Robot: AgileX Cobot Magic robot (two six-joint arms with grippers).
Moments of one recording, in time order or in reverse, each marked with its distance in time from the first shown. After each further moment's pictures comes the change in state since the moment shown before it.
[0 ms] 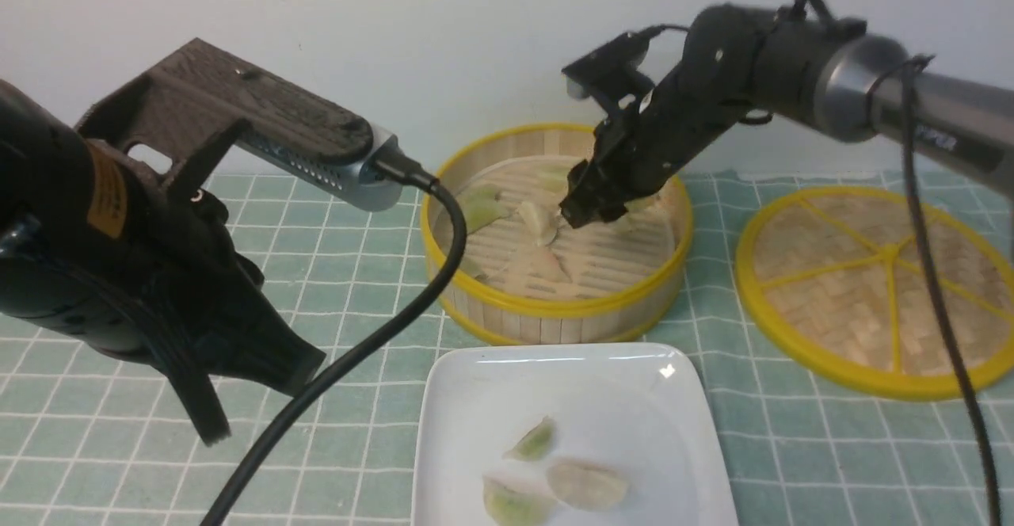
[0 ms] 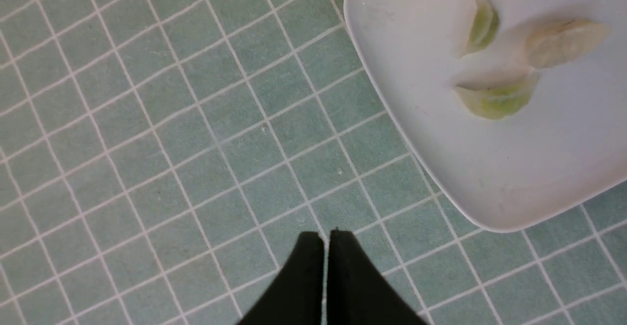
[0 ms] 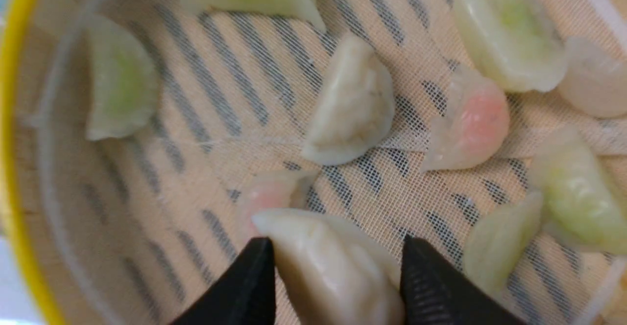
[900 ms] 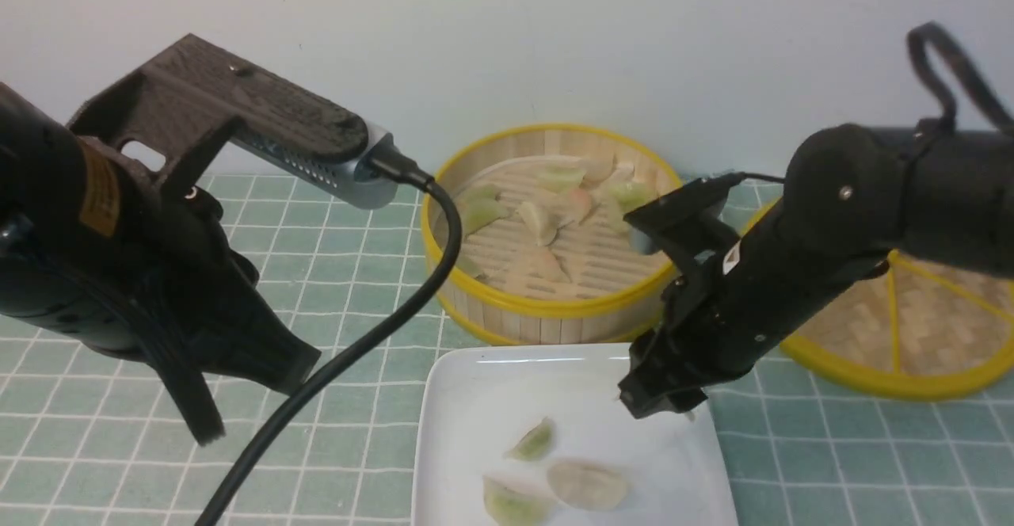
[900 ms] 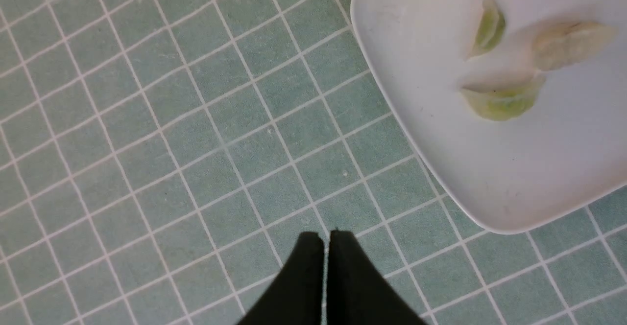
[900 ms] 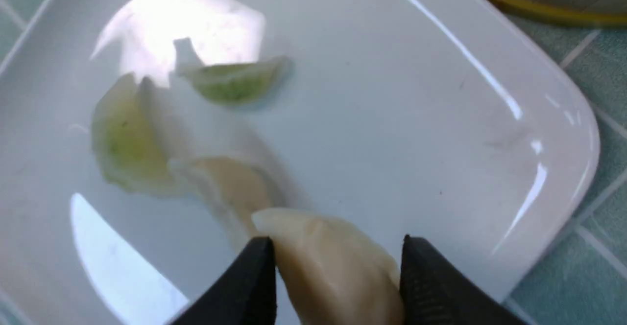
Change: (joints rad) right arm 0.096 -0.371 0.736 0.058 -0.145 0.162; left arm 0.000 -0.005 0.000 0.006 0.001 0.000
